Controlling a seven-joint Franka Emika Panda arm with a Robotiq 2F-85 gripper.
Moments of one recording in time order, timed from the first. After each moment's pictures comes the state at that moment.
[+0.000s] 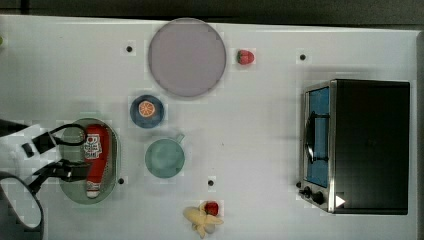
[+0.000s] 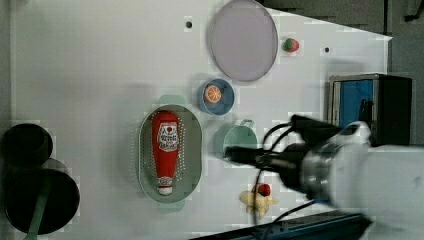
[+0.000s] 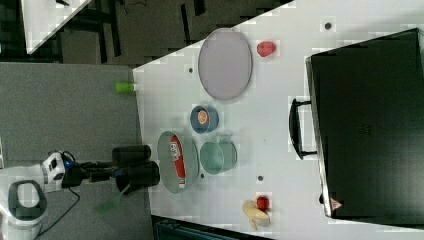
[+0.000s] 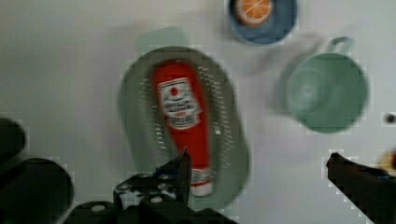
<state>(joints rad) -0.08 -0.02 0.75 -2.00 0.01 0.40 0.08</state>
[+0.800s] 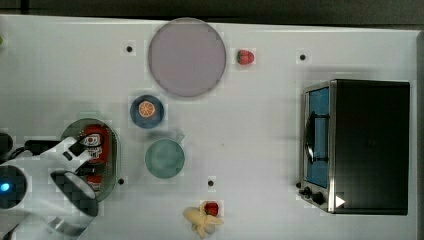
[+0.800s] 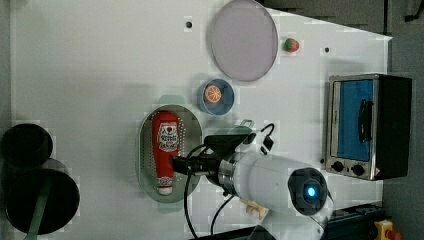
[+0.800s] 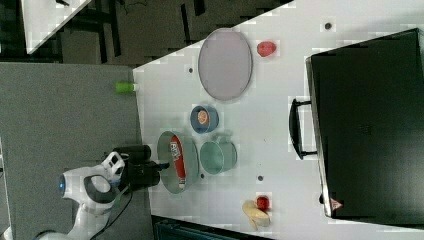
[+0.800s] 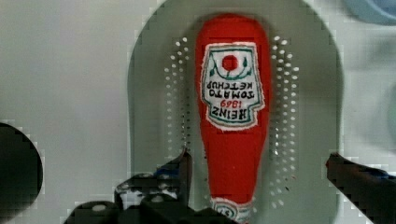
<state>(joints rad) -0.08 0.28 0.80 -2.27 -0.24 0.93 0.10</state>
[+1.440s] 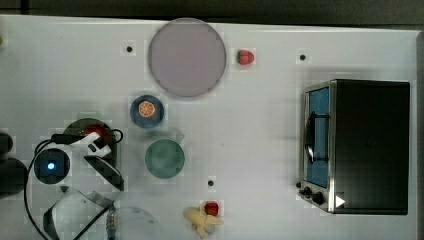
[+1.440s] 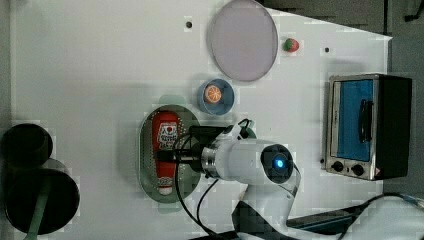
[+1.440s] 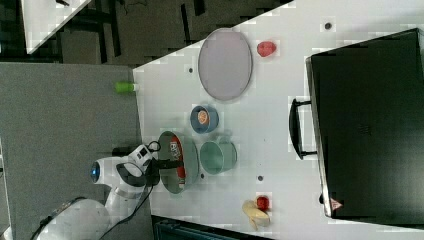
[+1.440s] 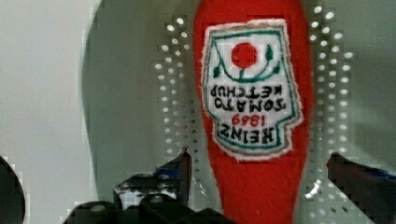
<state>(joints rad) -0.08 0.57 0.73 -2.24 -0.44 1.11 0.23</state>
